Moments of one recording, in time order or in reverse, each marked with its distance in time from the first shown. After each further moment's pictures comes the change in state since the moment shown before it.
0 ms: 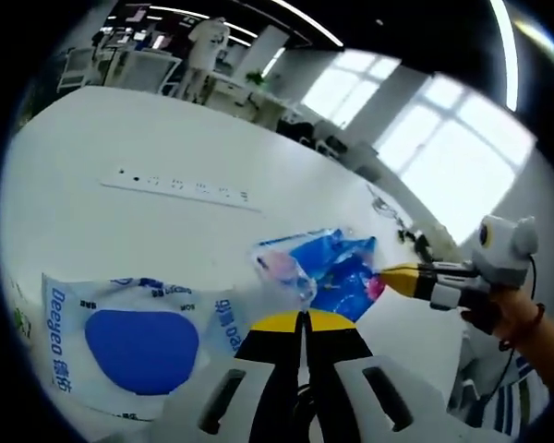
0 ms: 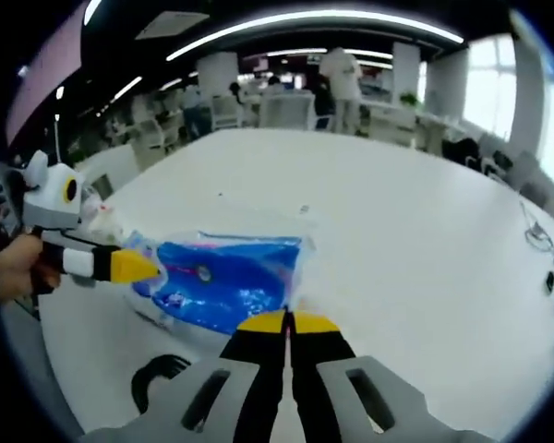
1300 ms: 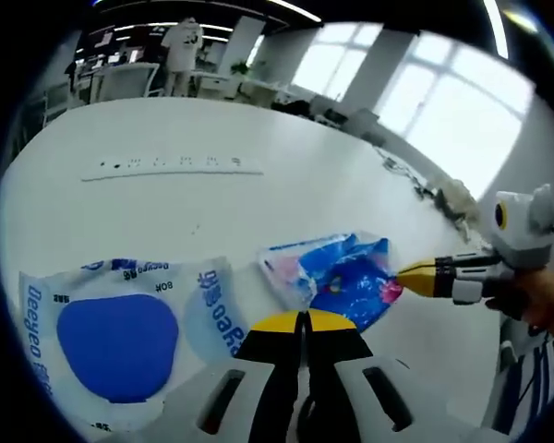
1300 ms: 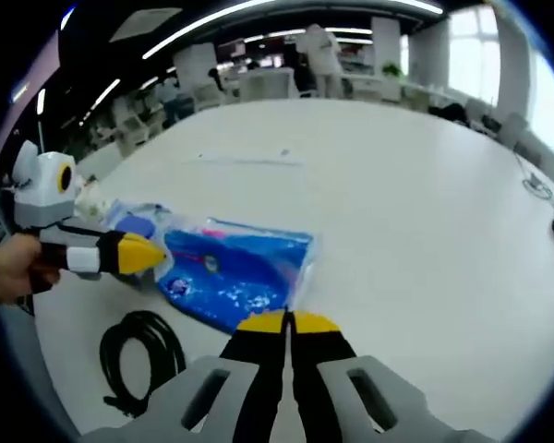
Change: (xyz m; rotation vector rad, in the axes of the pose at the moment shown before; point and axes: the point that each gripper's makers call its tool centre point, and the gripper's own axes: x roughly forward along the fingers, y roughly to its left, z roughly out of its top) left arm 0.040 0.011 -0.046 0.183 0.076 0.087; right arm 0.014 -0.013 -0.080 0.079 0.087 -0.022
